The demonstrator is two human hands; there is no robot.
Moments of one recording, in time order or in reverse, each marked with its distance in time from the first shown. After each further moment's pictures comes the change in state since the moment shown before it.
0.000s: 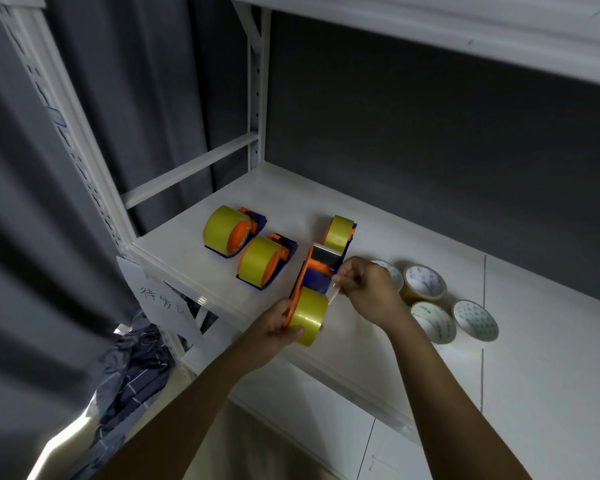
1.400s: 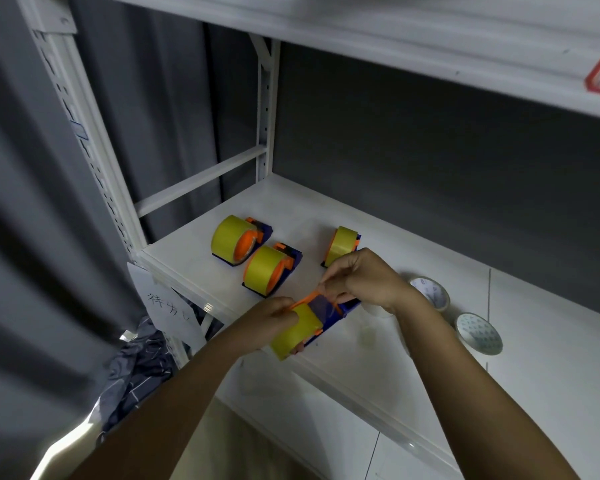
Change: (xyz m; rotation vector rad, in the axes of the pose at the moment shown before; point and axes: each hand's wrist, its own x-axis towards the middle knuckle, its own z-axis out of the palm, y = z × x) left_hand 0.004 0.044 -0.016 0.196 0.025 -0.103; right_hand 0.014 -0.041 -0.022 0.146 -0.372 0.062
